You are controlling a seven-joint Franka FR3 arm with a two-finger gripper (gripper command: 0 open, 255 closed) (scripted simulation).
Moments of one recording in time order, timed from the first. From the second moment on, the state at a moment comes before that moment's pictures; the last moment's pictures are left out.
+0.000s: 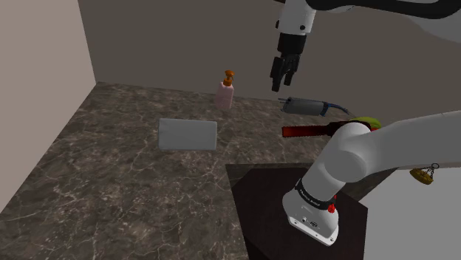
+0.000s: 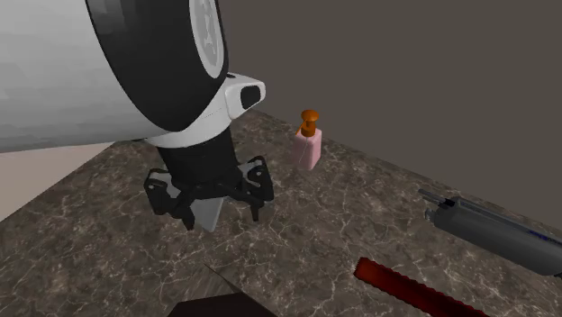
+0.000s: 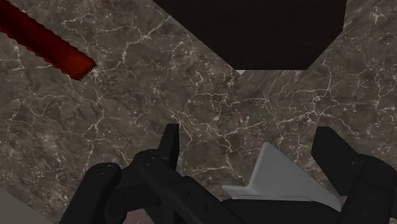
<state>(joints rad) -0.01 -0.76 0.00 -2.39 -0.03 1.45 0.00</state>
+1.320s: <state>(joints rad) -0.09 -0.25 -0.17 -2.21 -0.03 1.99 -0.09</state>
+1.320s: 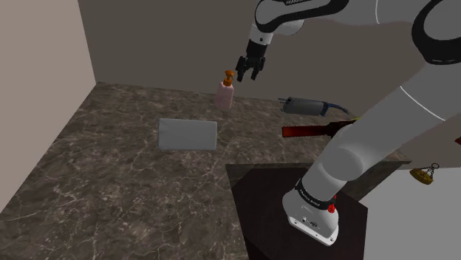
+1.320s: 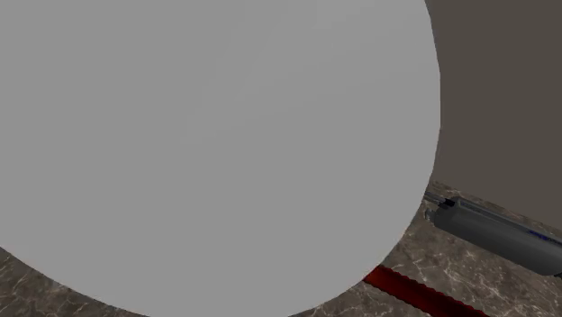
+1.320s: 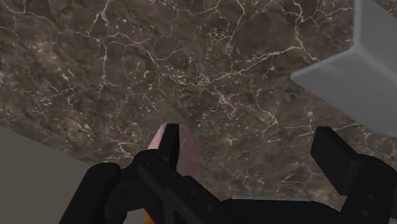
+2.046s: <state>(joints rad) -0.13 0.09 -0.24 -1.95 0.11 2.18 -0.19</state>
